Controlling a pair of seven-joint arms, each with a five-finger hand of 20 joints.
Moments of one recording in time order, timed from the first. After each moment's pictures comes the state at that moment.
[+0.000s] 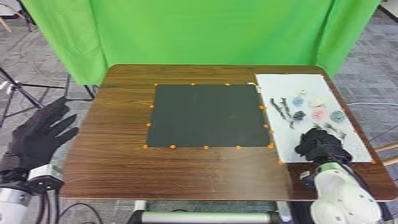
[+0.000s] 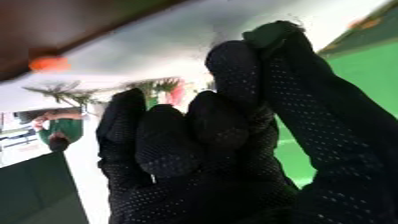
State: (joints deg) left arm 137.3 -63.3 -118.2 -127.6 44.0 0.1 2.3; right arm -114.7 -60.5 87.0 -119.0 -139.9 -3.7 35.5
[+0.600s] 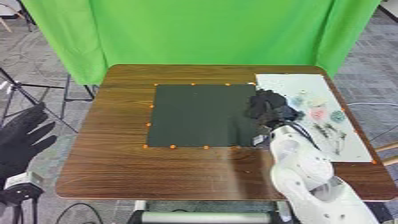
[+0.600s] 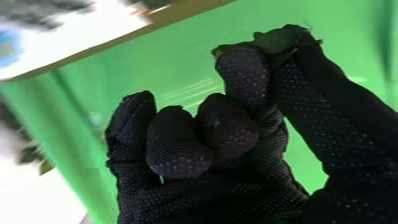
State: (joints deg) left arm 144.1 -62.2 -124.9 -128.5 43.7 2.0 1.9; right arm -91.1 -63.4 66.7 -114.6 -139.3 -4.7 30.1
